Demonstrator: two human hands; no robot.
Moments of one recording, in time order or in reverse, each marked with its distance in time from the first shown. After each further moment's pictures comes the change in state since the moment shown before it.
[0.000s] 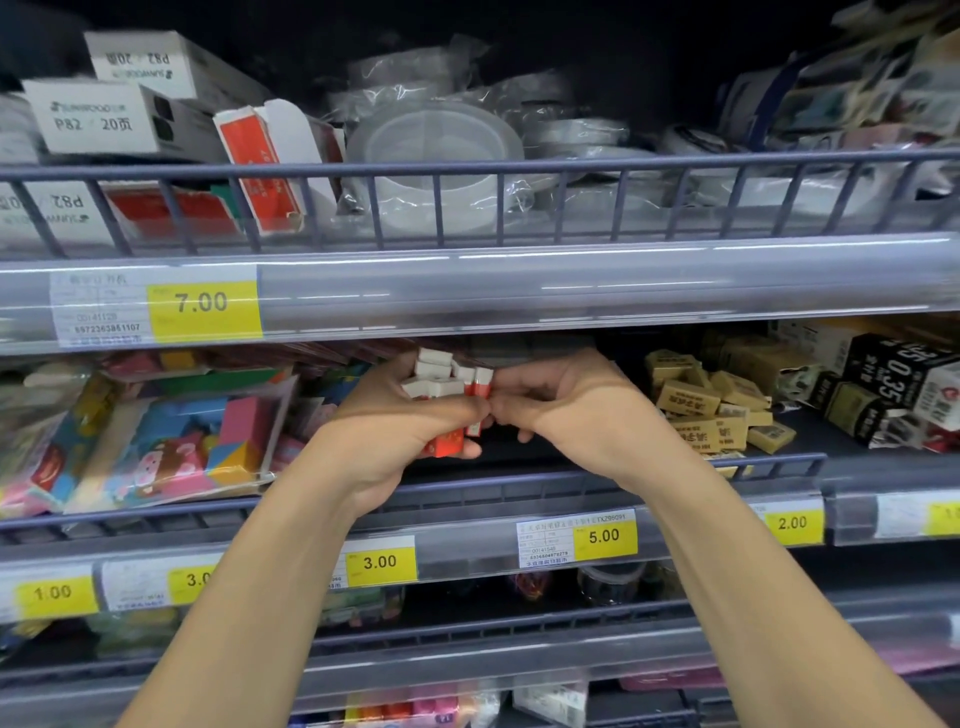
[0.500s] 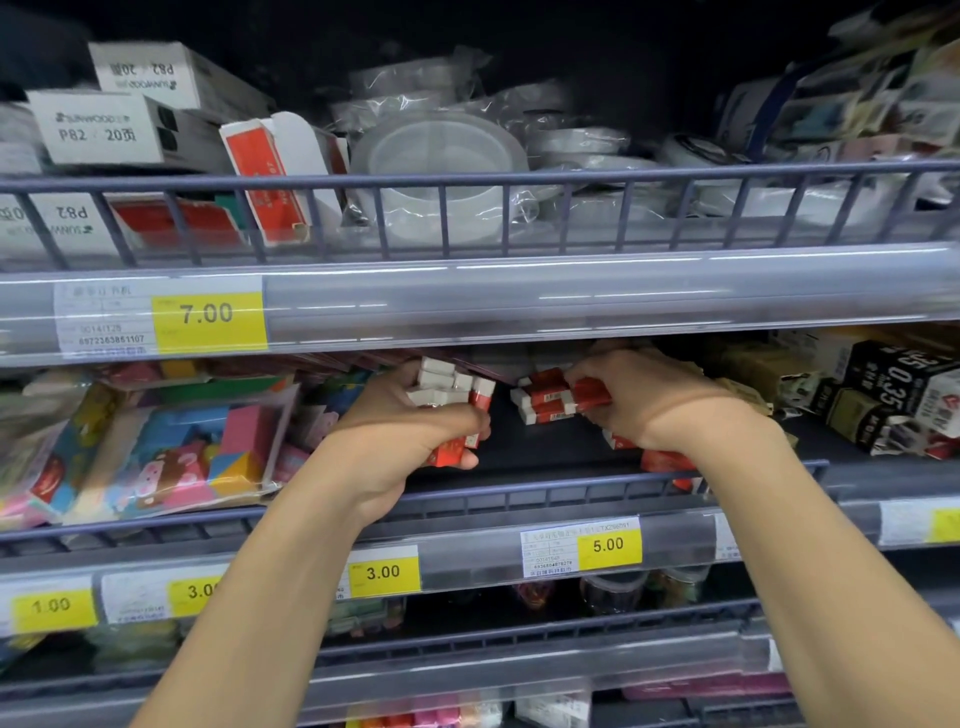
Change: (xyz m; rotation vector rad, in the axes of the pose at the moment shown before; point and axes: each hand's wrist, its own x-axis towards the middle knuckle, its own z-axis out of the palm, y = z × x) left_hand 0.004 -0.001 0.002 0.005 0.065 -0.036; right_hand 0.012 0.003 -0.053 -0.929 -0.132 0.244
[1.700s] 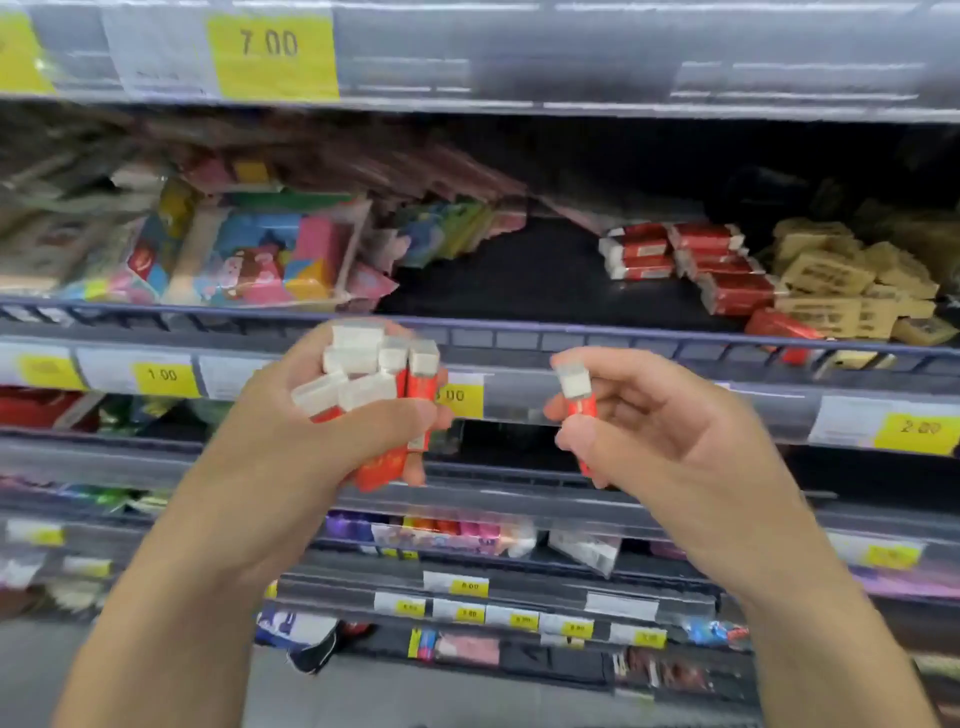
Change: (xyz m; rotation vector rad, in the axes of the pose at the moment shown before) left_hand -0.138 -0.042 -0.066 -0.008 0.151 0.104; right_hand -0.125 -0.060 0.090 1.371 0.061 -0.378
